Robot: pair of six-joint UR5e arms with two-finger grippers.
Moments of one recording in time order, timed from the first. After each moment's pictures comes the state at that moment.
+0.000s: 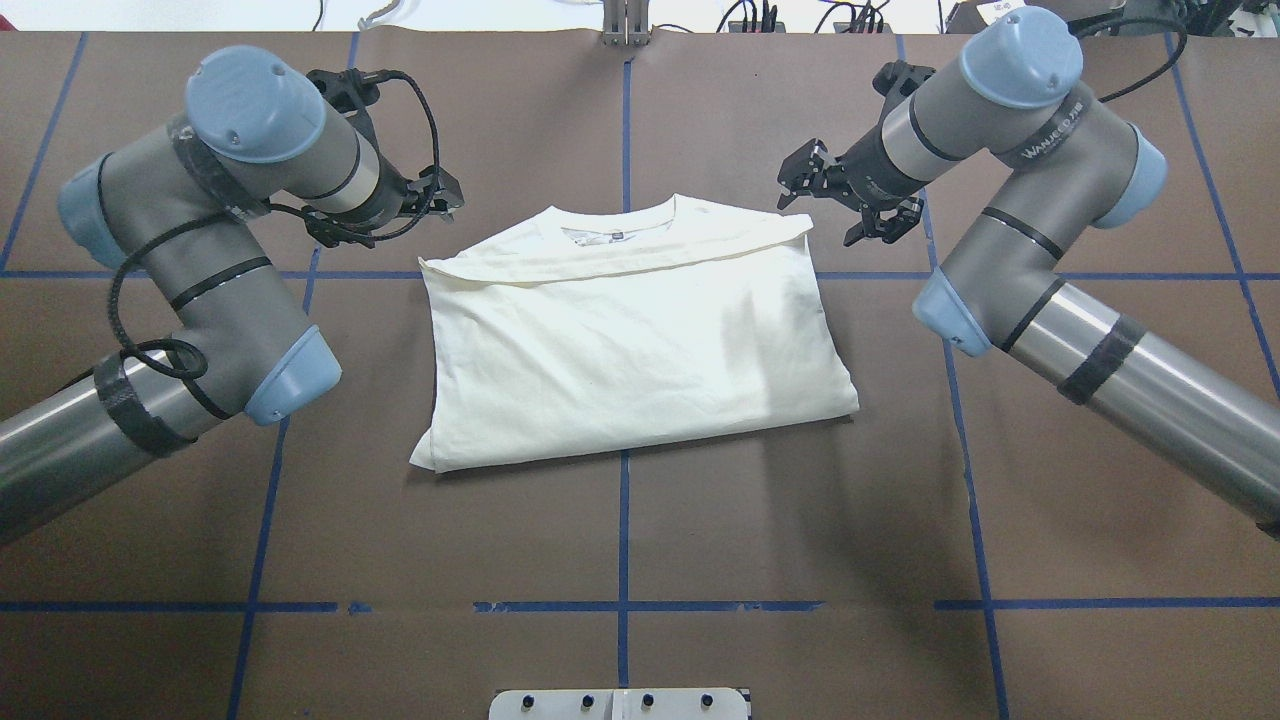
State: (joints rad) left arm -0.78 -2.10 -1.74 -1.71 -1.89 -1.34; right arm 0.77 -1.15 1.54 -0.99 2.12 1.46
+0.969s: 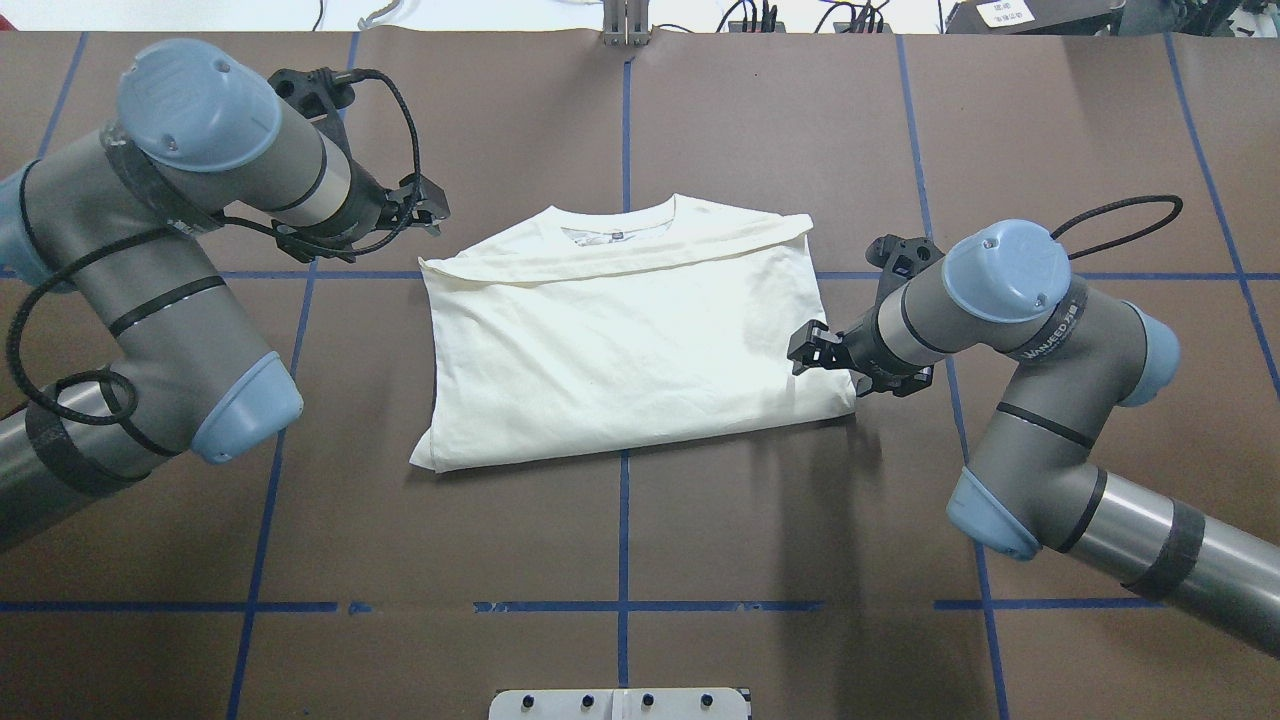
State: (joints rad) left arm -0.78 -2.09 -1.77 -1.70 -1.89 -1.34; right arm 0.63 -1.25 1.69 -1.13 2.01 1.46
